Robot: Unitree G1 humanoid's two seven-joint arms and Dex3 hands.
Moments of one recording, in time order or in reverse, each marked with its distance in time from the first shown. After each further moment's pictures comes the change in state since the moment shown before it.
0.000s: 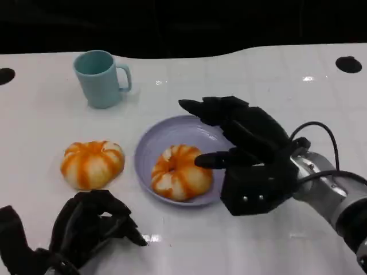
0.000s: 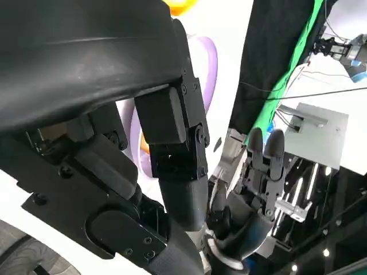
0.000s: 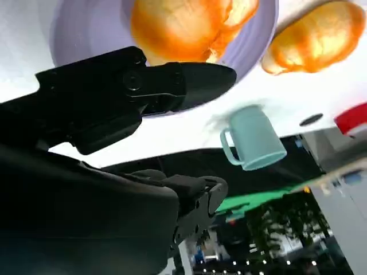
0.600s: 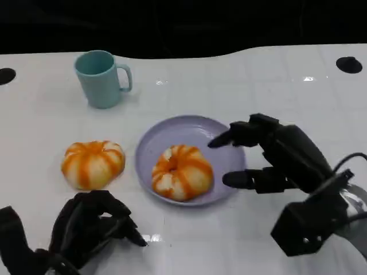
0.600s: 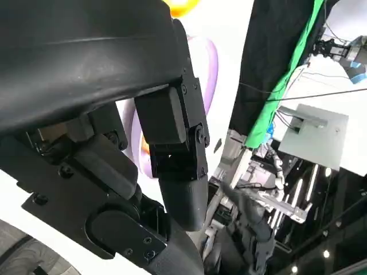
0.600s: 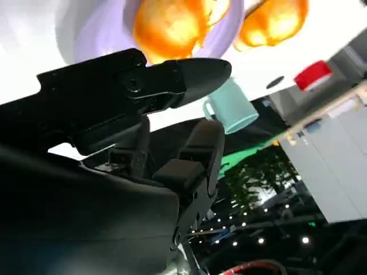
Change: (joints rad) left arm -0.002 0.000 0.000 0.009 0.000 -0.009 0.000; right arm 0.292 -0.135 -0.126 -0.321 0.116 -0.153 0.010
